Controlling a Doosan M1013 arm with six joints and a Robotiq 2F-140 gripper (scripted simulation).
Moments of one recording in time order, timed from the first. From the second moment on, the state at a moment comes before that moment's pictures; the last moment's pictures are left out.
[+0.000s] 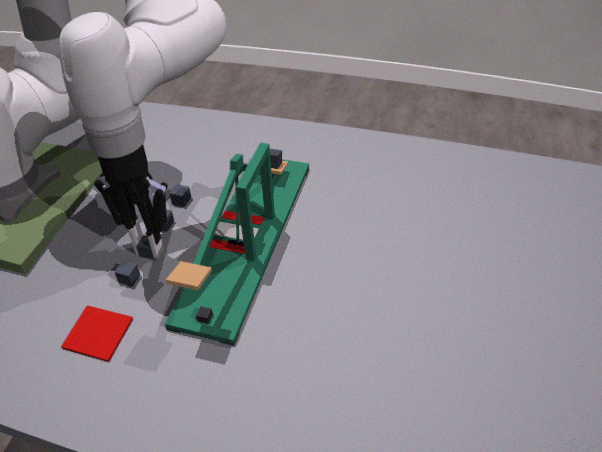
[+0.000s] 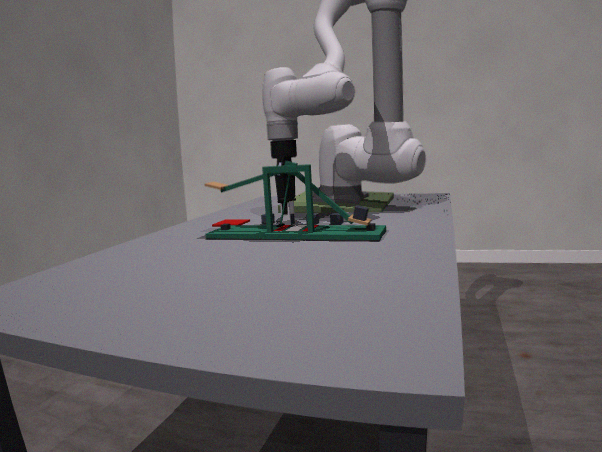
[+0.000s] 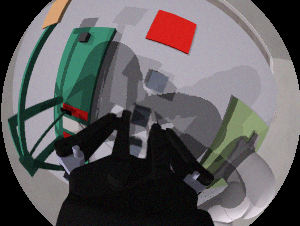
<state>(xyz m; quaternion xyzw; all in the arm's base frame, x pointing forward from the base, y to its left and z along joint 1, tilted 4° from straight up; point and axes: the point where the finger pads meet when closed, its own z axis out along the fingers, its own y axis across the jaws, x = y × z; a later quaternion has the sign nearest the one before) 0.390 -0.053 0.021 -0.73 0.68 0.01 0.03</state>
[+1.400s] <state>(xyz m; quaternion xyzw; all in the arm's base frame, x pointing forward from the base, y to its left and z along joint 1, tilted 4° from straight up) 0.390 -0.054 0.028 -0.73 0.68 0.01 0.03</state>
